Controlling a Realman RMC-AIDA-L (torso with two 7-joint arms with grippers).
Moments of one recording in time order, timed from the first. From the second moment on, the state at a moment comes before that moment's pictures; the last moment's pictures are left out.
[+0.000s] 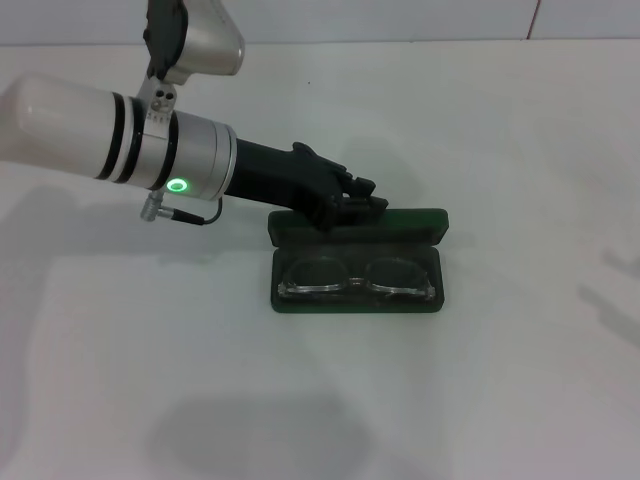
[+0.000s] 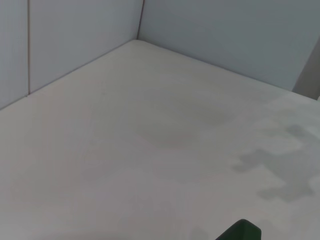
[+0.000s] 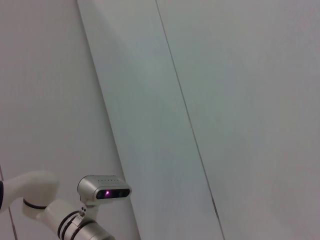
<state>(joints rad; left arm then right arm) -0.82 -2.08 1.08 0.57 2.01 1.28 -1.65 0.21 1.99 -0.26 -0.77 -1.78 -2.05 1.34</state>
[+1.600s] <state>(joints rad) -0.78 -2.09 1.17 0.53 2.00 1.29 -1.61 0.22 1.99 -0.26 -0.73 -1.78 -2.04 1.31</state>
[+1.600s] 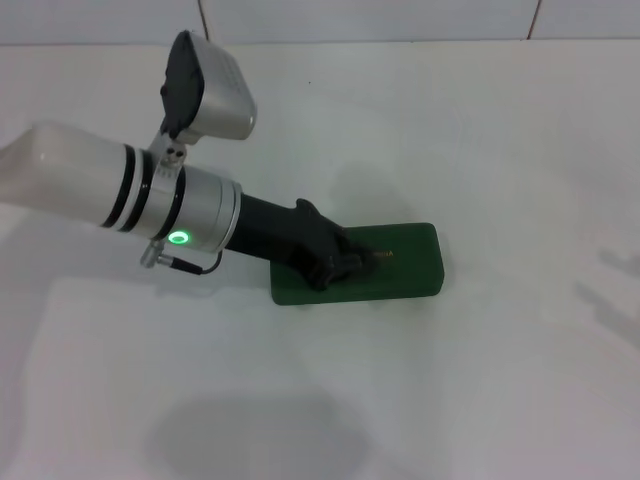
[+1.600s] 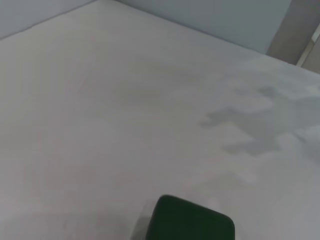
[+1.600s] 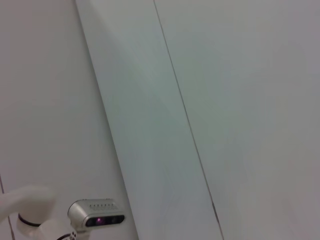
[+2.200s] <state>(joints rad) -0.64 -2.08 1.18 0.75 1.74 1.63 -1.52 0.27 2.00 -0.28 -0.72 -1.90 -2.03 1.26</state>
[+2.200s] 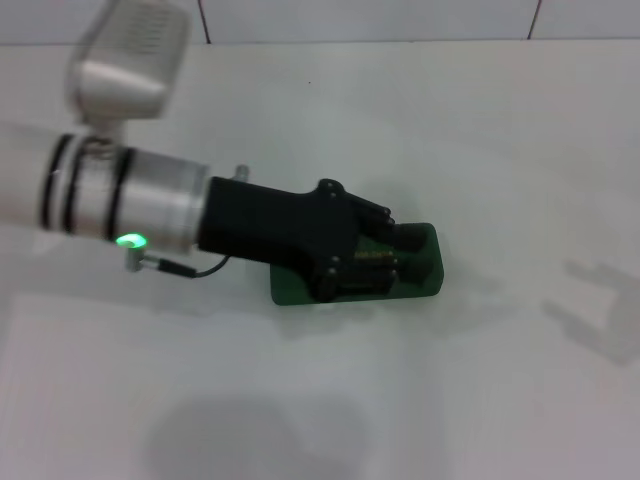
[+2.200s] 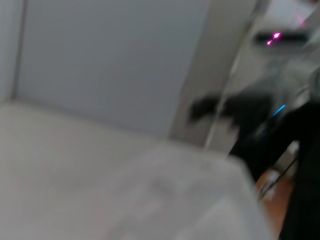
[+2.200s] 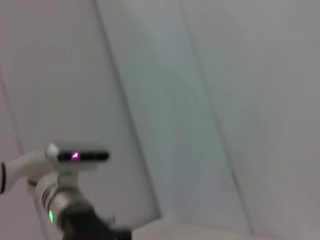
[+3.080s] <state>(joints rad) -0.43 -1.94 1.10 0.78 1.55 1.95 -1.56 0.54 2.03 -0.58 -0.40 -1.90 -2.02 1.09</state>
